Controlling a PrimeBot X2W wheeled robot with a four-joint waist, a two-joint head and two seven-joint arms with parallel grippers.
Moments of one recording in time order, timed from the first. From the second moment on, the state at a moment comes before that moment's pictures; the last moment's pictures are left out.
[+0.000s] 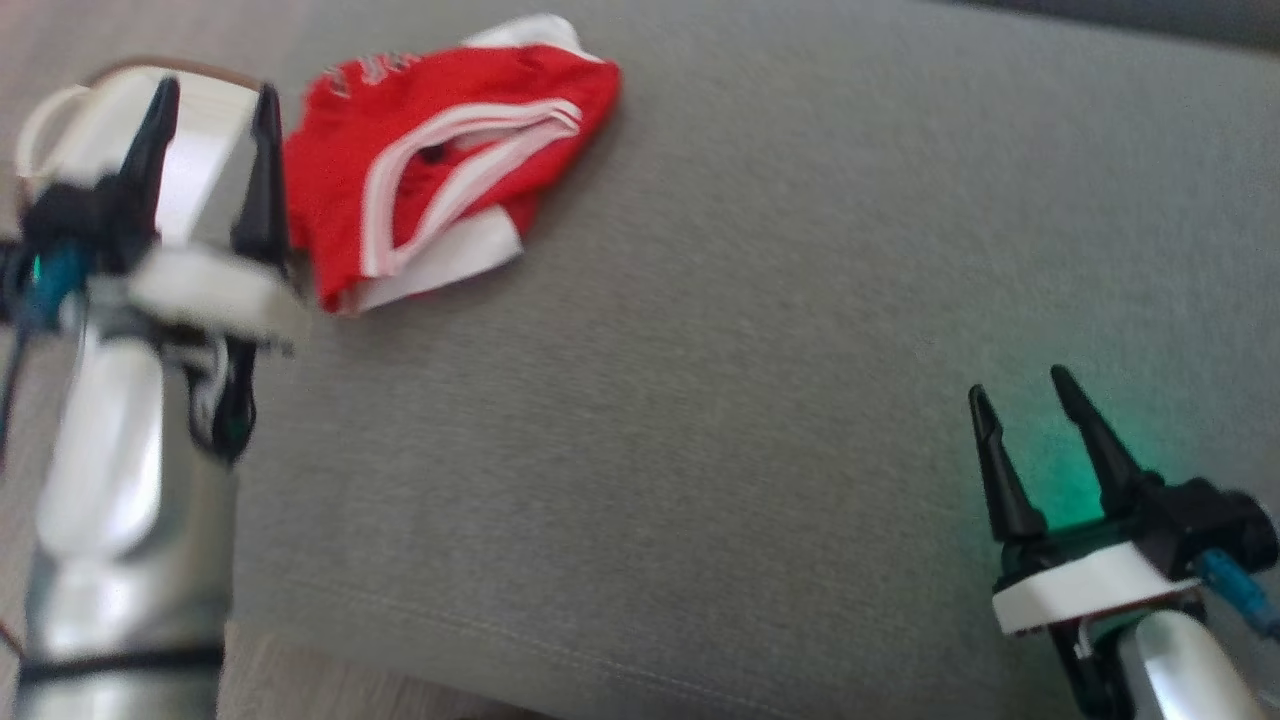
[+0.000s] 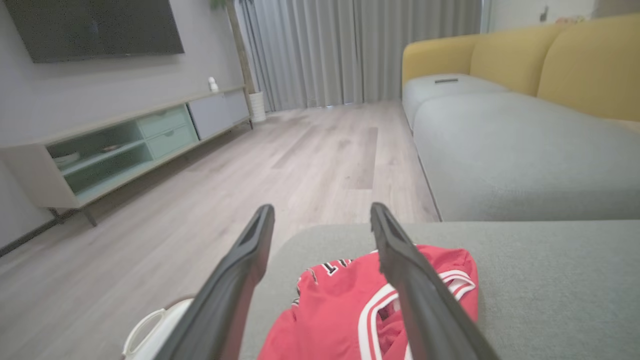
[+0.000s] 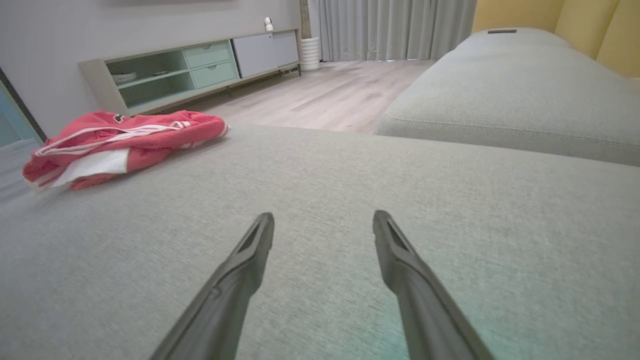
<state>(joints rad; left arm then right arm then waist) -0.57 0.17 -0.05 0.43 -0.09 -0.12 -0.21 -0.04 -0.19 0.13 0.18 0.15 0.12 -0.25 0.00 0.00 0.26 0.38</state>
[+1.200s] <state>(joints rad) -0.99 0.25 -0.41 0.95 -0.43 -0.13 -0.18 -0.10 -0.16 0.14 0.14 0.13 0.12 -0.26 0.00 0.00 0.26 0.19</state>
